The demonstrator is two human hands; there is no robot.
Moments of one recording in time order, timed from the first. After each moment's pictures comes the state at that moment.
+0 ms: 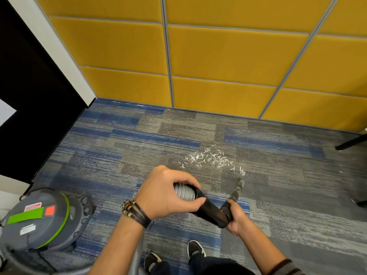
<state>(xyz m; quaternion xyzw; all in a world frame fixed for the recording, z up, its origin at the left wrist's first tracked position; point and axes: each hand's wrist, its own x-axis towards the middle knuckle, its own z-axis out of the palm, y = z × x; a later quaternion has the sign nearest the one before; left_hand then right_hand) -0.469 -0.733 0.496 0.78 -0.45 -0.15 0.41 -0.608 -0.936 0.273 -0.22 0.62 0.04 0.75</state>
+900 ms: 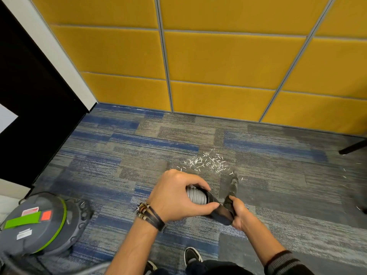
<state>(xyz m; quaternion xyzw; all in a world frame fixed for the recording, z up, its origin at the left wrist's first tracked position) -0.494 -0.801 0.496 0.80 -0.44 -0.13 0.39 -0.605 -1.007 0.252 -0.30 0.60 0.11 0.73</state>
